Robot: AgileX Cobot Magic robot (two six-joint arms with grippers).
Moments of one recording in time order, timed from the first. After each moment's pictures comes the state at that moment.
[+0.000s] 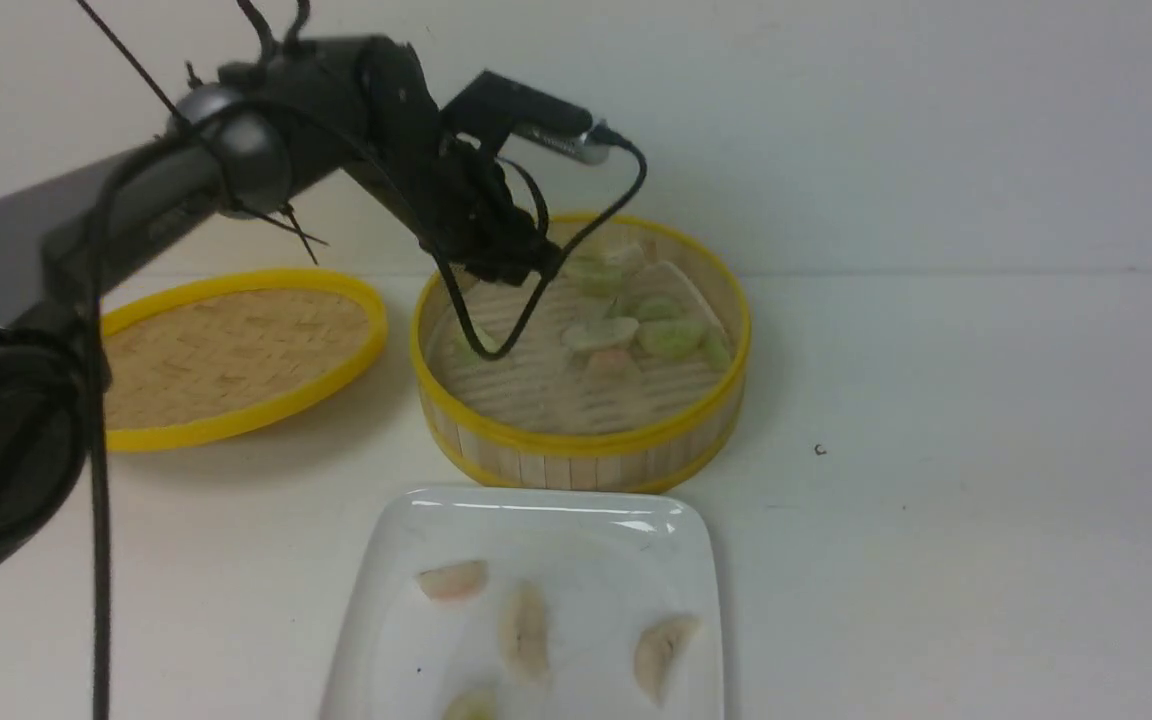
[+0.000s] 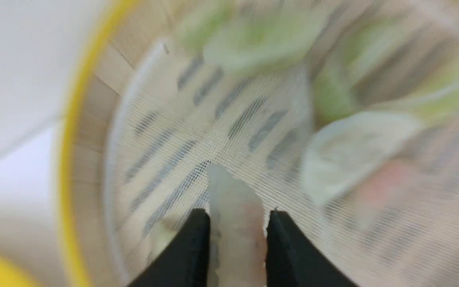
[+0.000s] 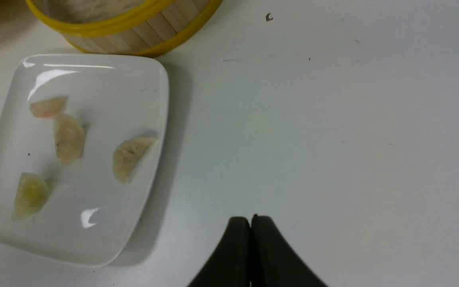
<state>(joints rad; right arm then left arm) 0.06 0.75 -0.78 0.35 1.11 -0.04 -0.31 2.13 -1.94 -0.19 0.85 0.35</state>
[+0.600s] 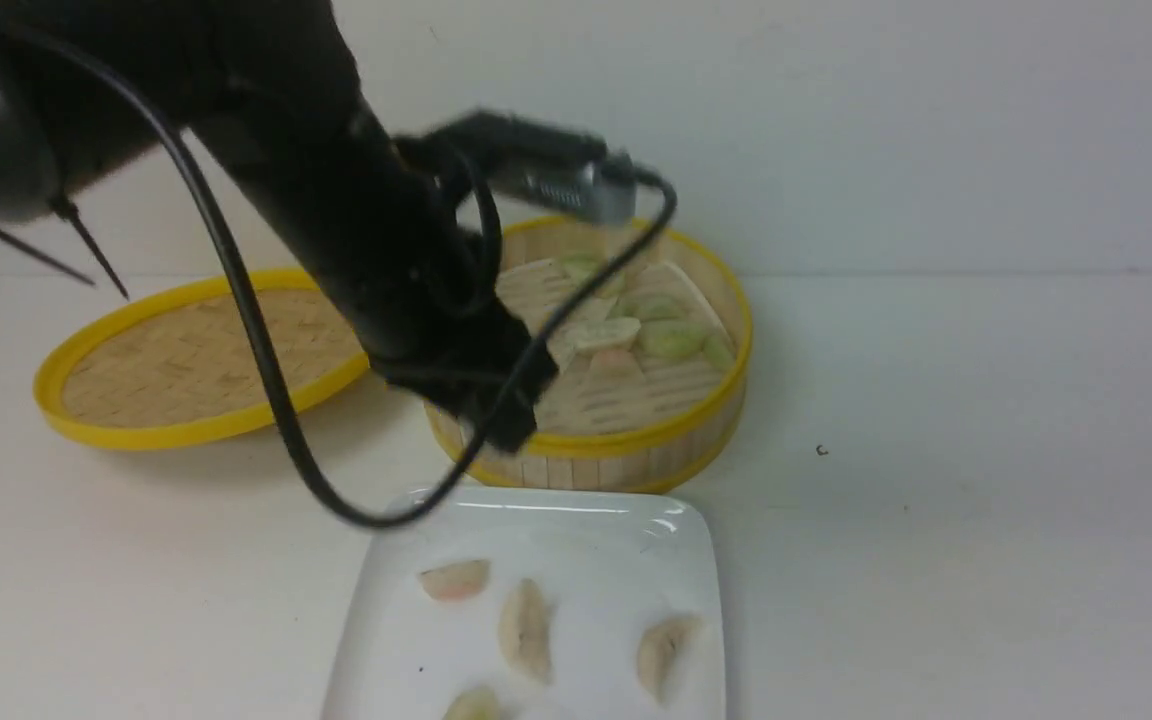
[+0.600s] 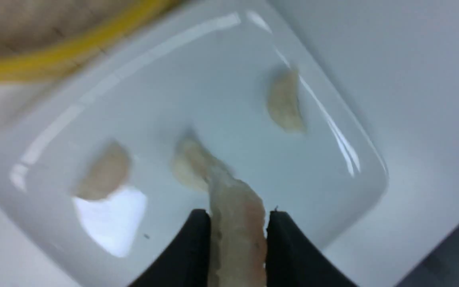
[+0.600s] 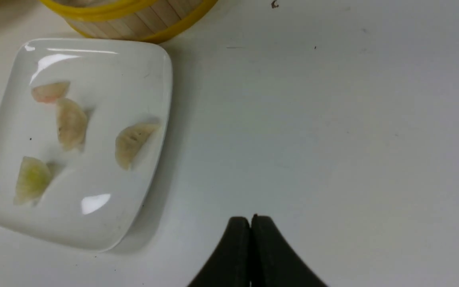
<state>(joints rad) 0.06 0.75 -0.78 0.36 1.13 -0.06 -0.45 1.73 -1.45 -0.34 1.23 0.33</state>
